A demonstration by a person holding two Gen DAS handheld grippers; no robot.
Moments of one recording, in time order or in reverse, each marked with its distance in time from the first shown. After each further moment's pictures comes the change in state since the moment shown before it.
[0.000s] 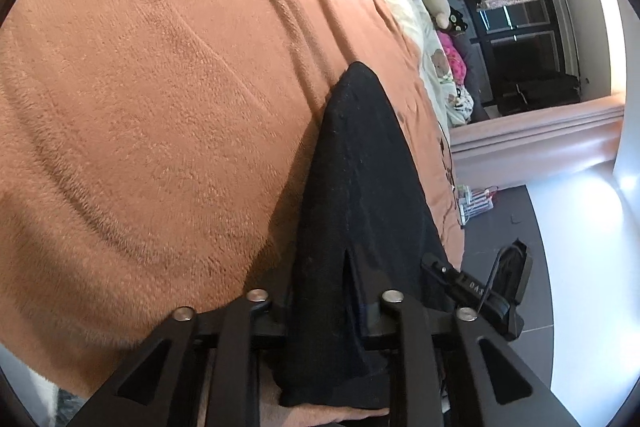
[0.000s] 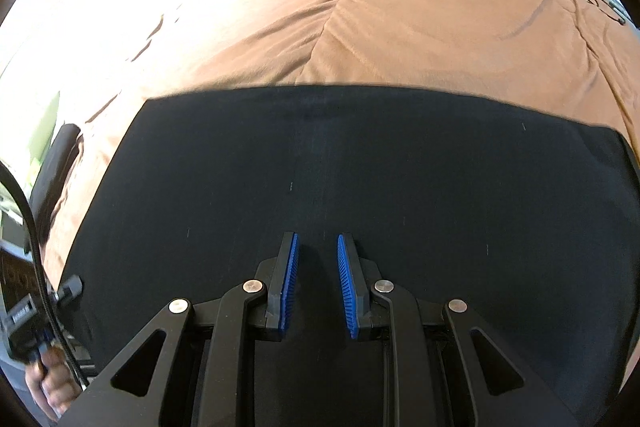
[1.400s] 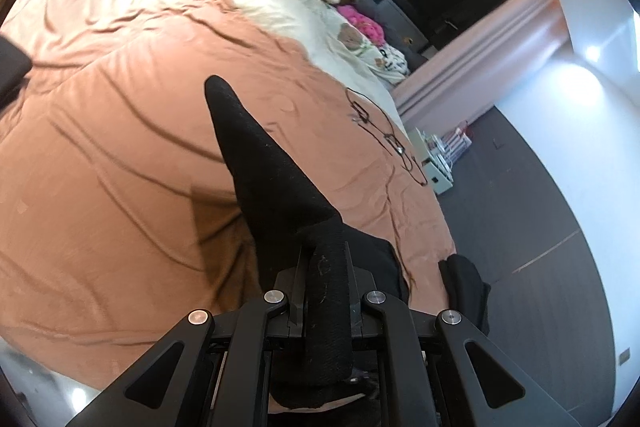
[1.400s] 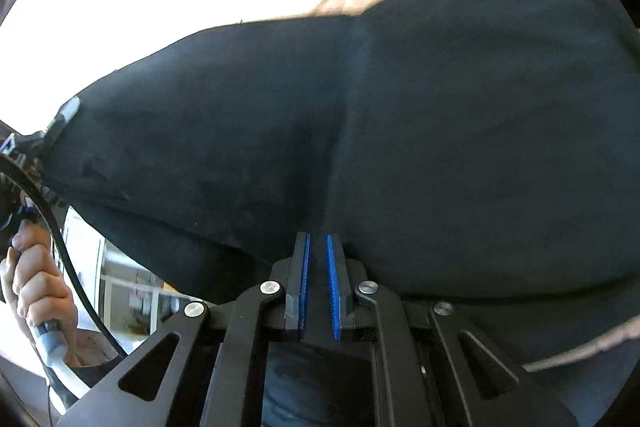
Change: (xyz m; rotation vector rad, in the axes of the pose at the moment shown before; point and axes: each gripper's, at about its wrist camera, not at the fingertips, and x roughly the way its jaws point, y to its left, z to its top) left arm -0.021 -0.222 -0.037 0.455 -0.011 0.021; right arm -0.083 -0.053 -0.152 0.230 -0.063 0.375
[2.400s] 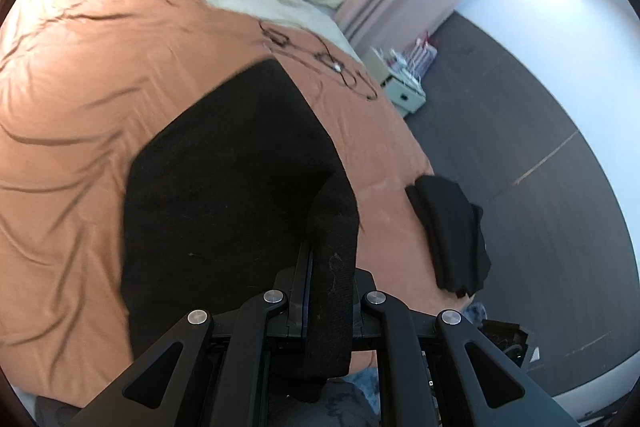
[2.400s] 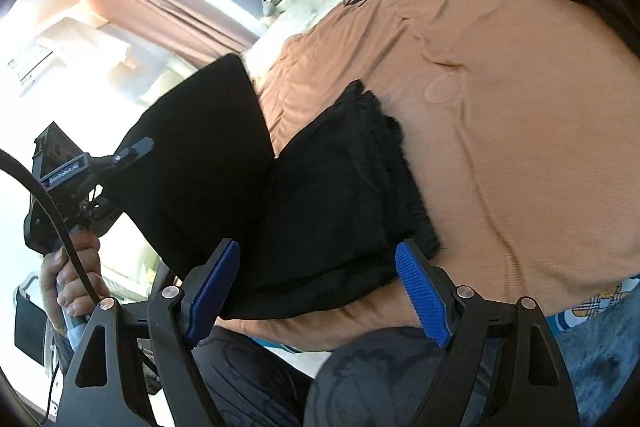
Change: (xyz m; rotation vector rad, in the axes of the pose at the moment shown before) left arm 0.140 -0.164 -0.056 0.235 0.236 -0.028; right arm -0.210 -0.109 -0.086 0.132 -0.334 0.019
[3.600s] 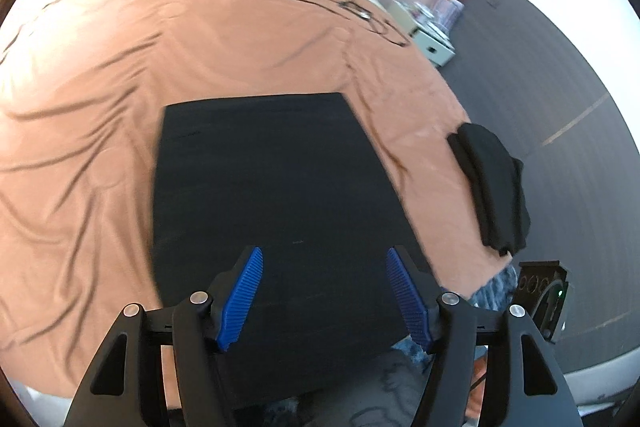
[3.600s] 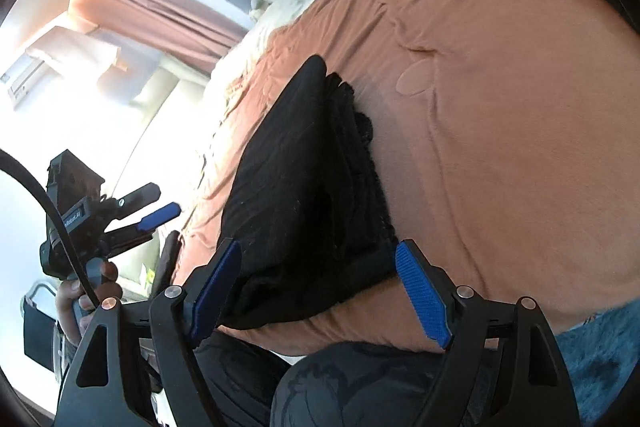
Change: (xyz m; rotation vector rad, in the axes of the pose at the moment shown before) left arm 0.020 0.043 -0.017 0.016 0.149 0.116; right arm 0.015 -0.022 0.015 0.038 0.059 0.009
